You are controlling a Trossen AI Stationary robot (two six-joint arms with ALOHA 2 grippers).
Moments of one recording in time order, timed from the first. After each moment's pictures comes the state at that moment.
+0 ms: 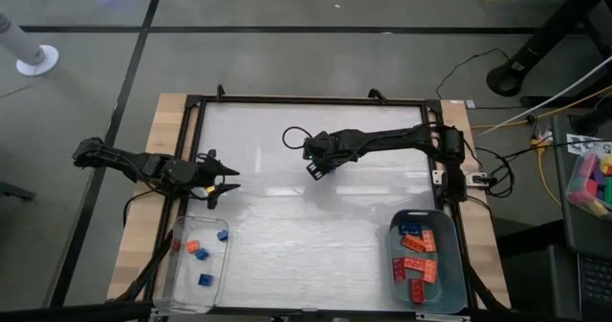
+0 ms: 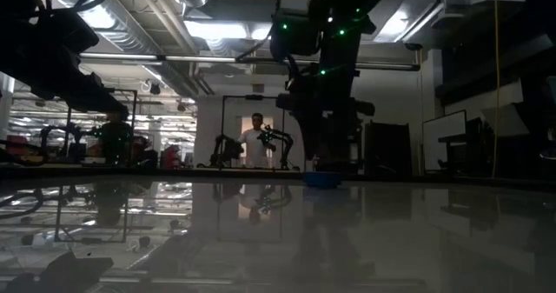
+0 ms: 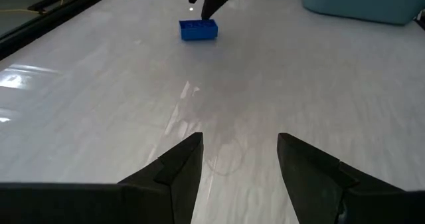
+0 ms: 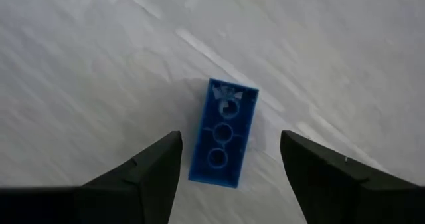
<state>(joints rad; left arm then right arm) -0.24 0.19 0.14 -0.41 -0.39 -0.25 -0.13 1.99 1.50 -0.86 0.27 0.72</state>
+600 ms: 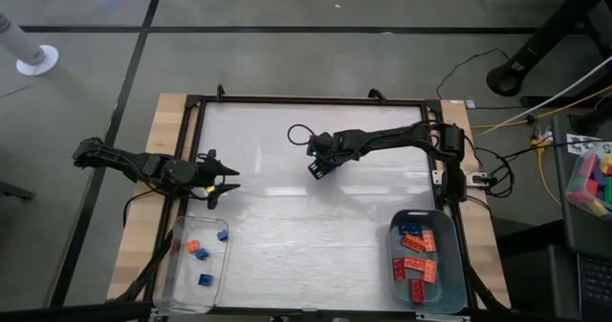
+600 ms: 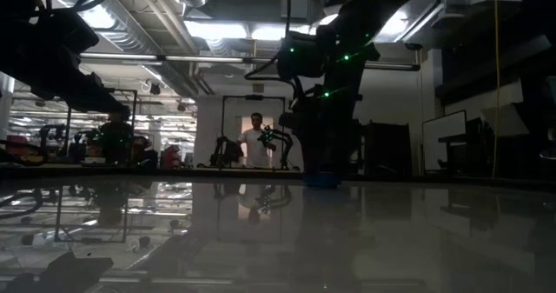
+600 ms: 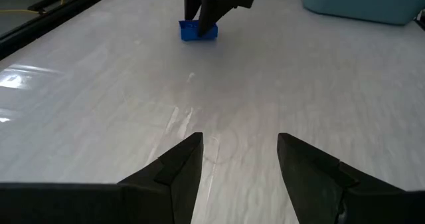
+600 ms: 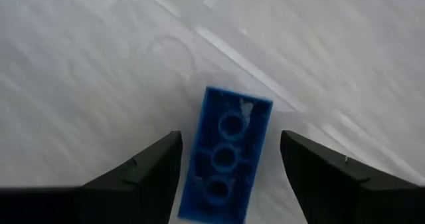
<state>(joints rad) -0.24 0.19 0.14 -0.41 -0.39 -0.25 -0.18 1.99 1.36 -0.66 0.18 0.67</state>
